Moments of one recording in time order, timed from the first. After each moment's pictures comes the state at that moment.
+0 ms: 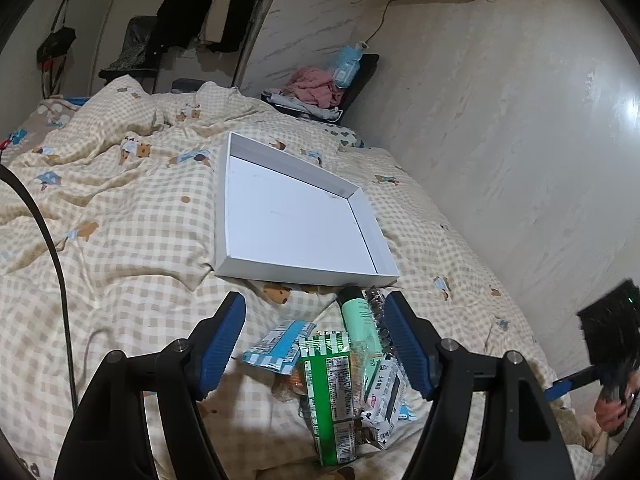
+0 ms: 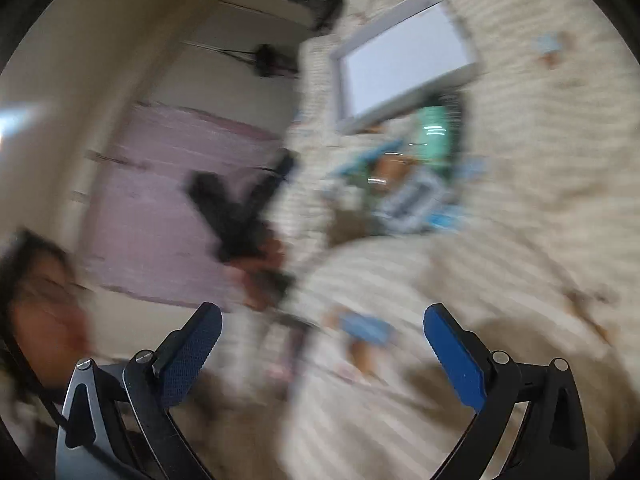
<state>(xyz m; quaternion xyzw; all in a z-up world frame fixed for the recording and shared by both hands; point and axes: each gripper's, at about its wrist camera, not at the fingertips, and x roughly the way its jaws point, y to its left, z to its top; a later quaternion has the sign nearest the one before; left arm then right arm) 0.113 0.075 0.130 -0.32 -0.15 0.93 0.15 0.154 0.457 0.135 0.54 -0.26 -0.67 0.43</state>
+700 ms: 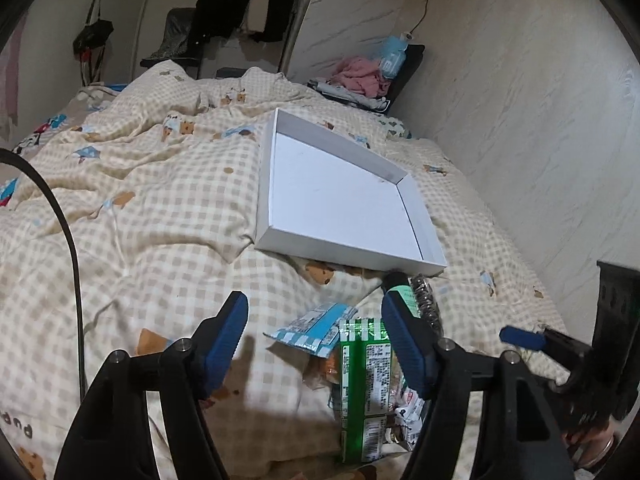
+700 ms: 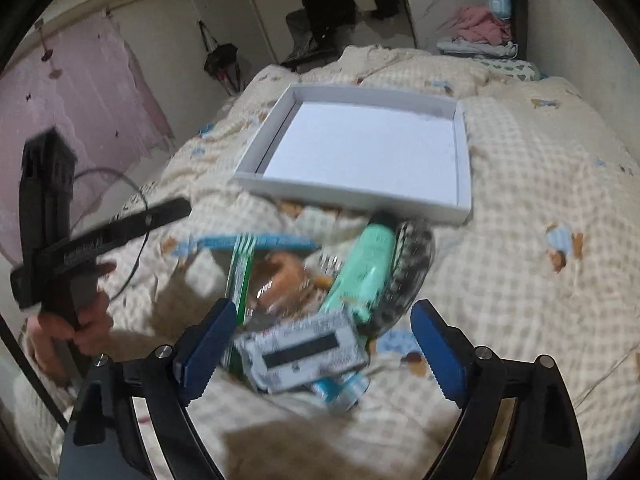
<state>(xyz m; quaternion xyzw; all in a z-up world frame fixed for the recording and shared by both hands) 0.112 0.080 0.105 -0.35 -0.14 0.92 0.06 0.099 0.331 0.113 0.41 0.00 -0.86 0.31</state>
